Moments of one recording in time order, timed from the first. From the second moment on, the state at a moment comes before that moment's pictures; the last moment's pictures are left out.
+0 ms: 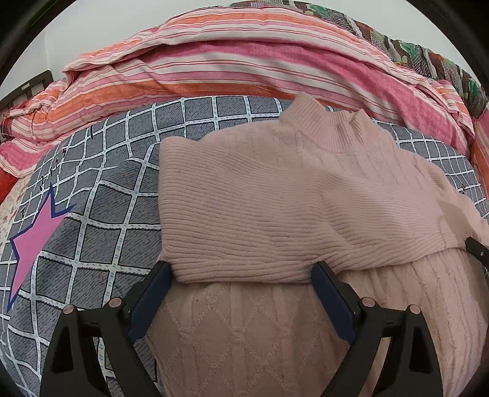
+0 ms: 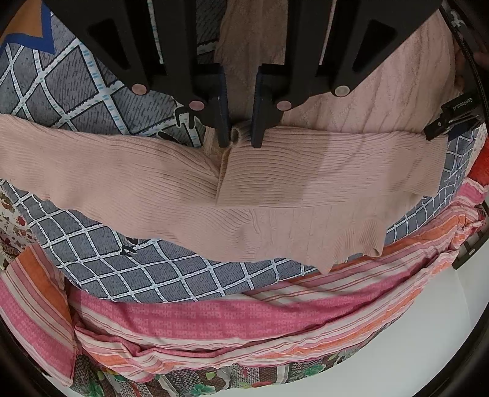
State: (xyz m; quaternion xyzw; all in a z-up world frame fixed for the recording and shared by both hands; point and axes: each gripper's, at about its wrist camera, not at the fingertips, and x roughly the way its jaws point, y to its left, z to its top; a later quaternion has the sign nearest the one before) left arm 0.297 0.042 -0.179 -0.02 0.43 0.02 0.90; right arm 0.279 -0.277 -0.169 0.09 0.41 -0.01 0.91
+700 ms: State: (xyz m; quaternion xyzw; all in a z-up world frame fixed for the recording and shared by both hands) left arm 0.298 0.044 -0.180 -0.02 0.43 0.01 0.90; right arm 0.177 -0.474 -0.147 0.18 0.37 -0.35 0.84
